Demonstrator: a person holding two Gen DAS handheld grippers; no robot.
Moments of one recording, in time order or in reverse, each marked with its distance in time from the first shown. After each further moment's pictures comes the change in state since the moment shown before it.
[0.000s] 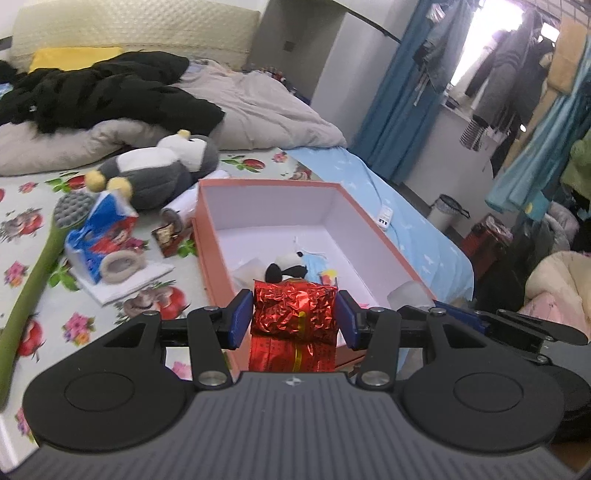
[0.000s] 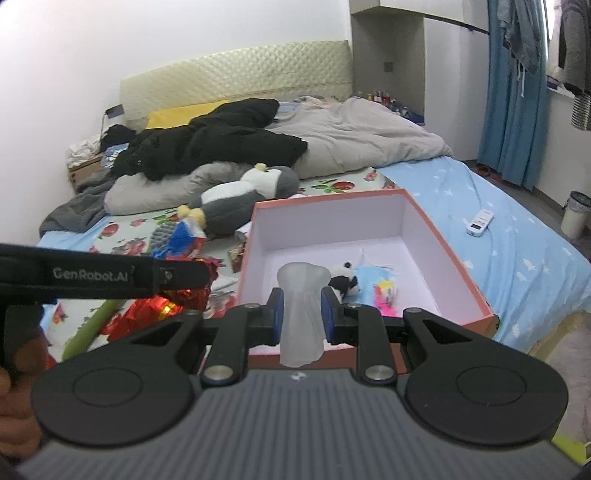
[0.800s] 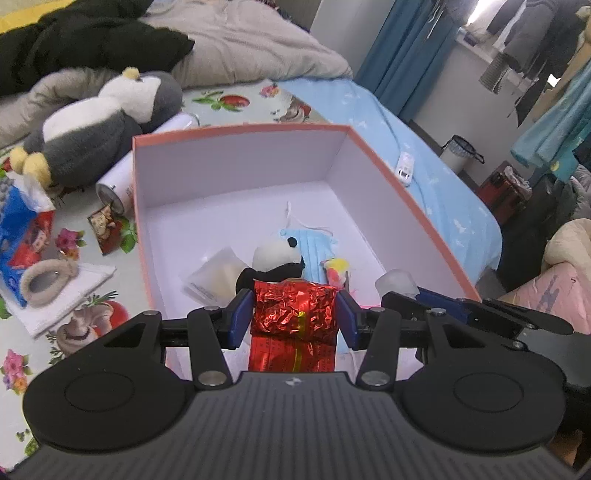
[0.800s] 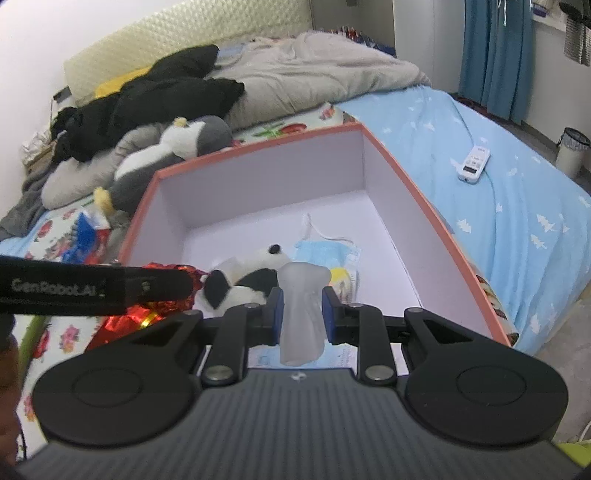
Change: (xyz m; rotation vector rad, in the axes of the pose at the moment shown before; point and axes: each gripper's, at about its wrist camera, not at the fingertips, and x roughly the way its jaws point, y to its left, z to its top) left arm 0.194 -0.009 0.052 0.008 0.240 0.010; right arm 0.151 -0.090 0.013 0.110 0.194 -0.045
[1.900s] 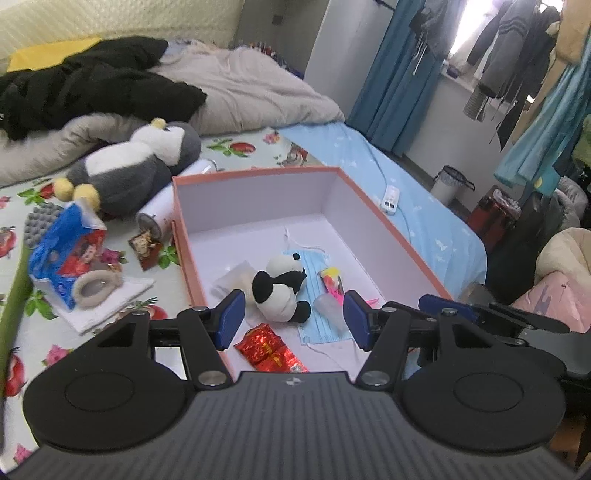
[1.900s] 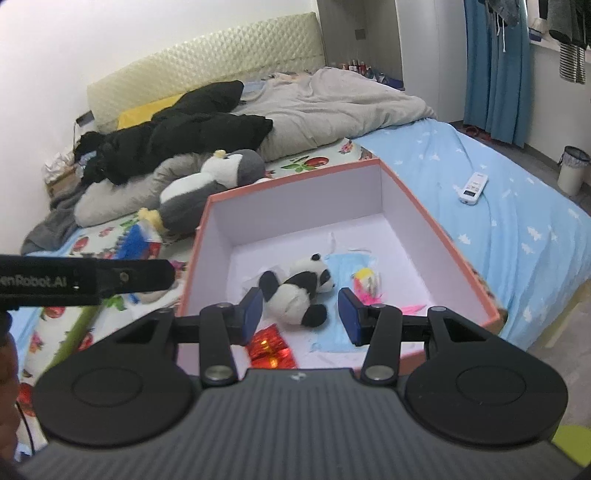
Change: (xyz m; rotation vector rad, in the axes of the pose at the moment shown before) left arm -0.117 0.000 -0.045 0.038 -0.166 0.010; right arm -0.089 0.034 -0.024 0.005 -0.120 0.041
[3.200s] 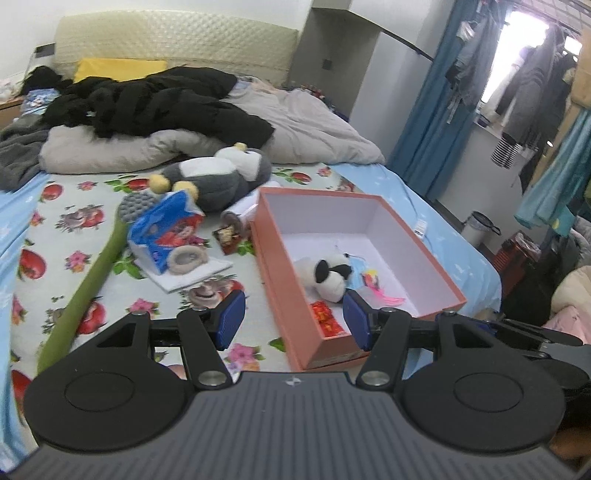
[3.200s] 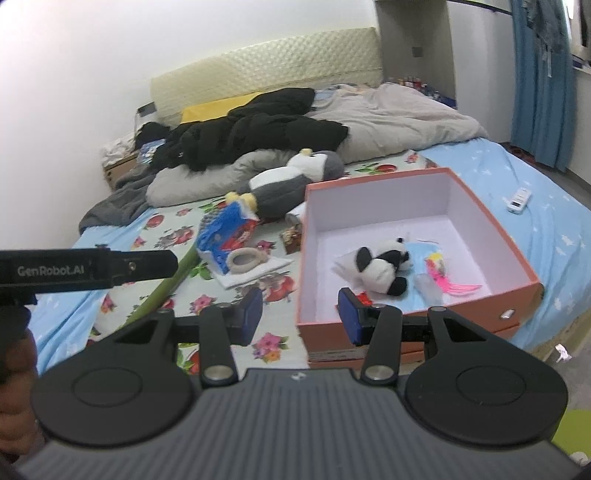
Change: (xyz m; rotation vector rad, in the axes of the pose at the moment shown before) left arm -0.144 0.045 -0.081 -0.104 -0.137 0.117; right arm -0.079 0.084 -0.044 -0.104 -0.028 0.149
